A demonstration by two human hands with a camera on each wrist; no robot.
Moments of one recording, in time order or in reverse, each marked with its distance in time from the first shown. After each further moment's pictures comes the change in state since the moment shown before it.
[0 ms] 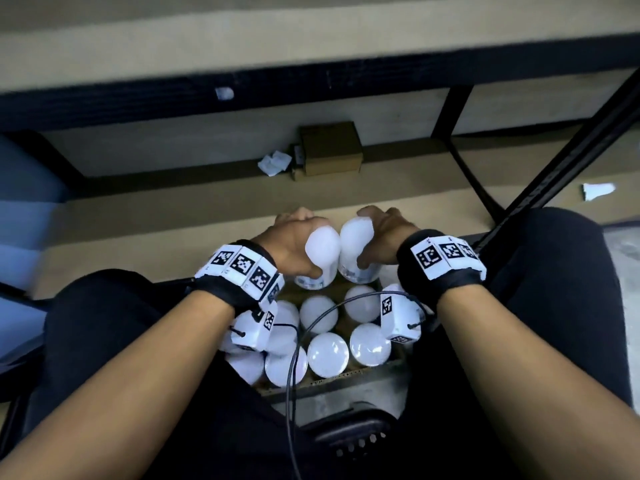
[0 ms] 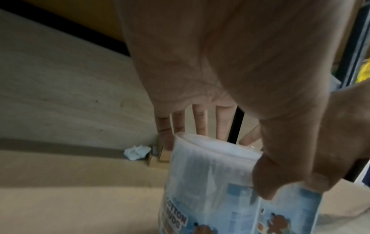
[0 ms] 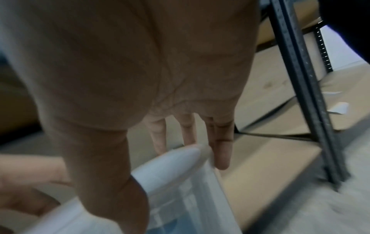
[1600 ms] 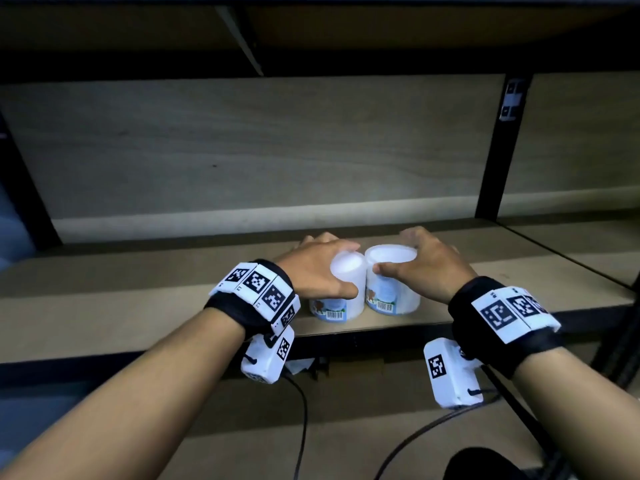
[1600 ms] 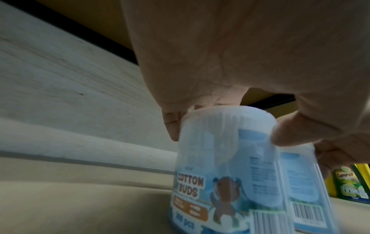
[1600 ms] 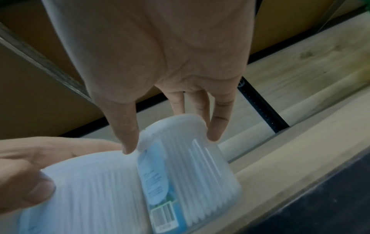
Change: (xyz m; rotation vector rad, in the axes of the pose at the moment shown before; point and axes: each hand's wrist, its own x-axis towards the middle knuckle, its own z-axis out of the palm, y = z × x) left_hand 0.031 0.086 -0.284 0.148 0.372 0.076; right_hand -0.033 -0.090 -0.256 0.277 0.721 -0.247
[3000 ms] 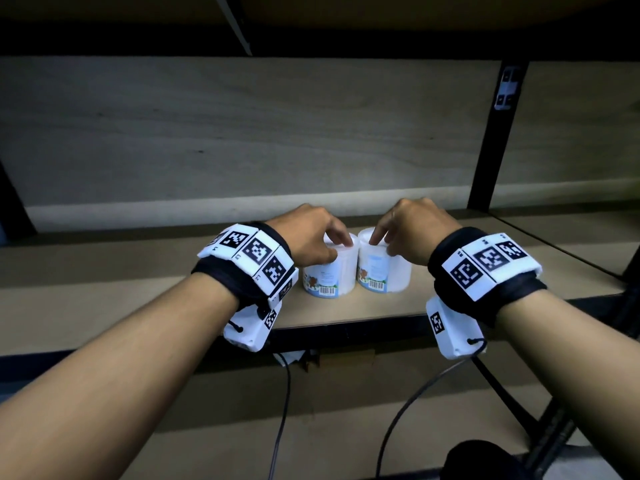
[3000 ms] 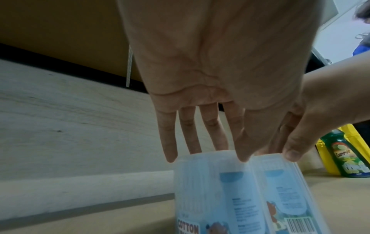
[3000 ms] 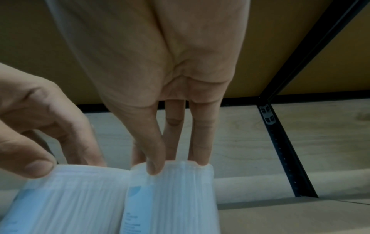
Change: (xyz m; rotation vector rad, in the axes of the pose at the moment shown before) left_hand 0.017 0.002 -0.028 0.128 0.087 0.195; right_hand 0.031 -0.024 -0.016 -0.380 -0.029 -0.319
